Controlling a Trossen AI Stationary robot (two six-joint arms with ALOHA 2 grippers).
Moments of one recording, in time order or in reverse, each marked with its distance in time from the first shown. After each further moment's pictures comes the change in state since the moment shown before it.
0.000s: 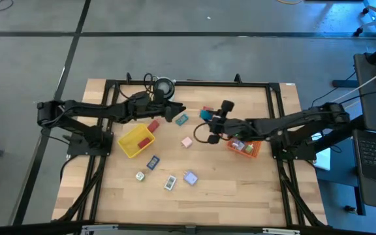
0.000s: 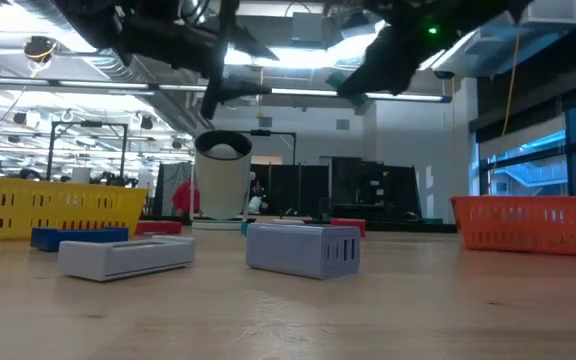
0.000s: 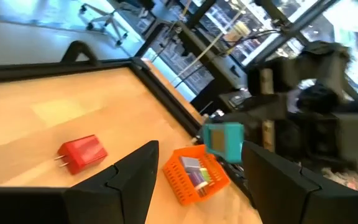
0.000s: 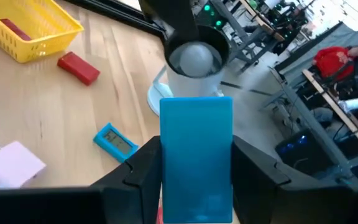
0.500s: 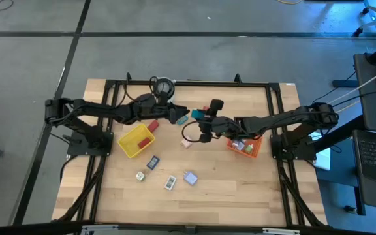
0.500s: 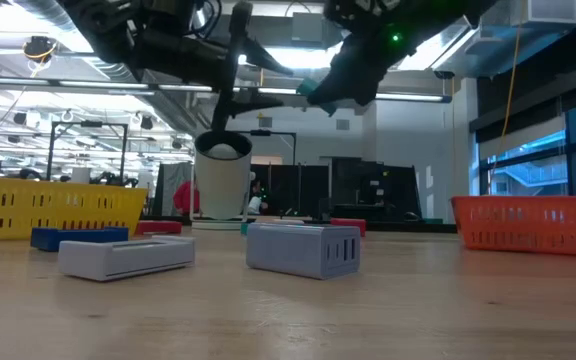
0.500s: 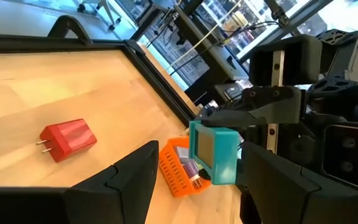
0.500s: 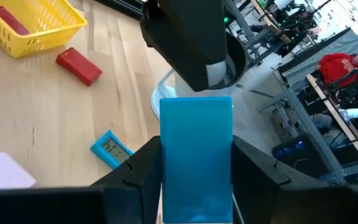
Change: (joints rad) left arm -0.007 0.105 0.002 0.103 0.044 -0.051; right arm -0.032 0.156 0.138 -0.014 -0.039 -0.069
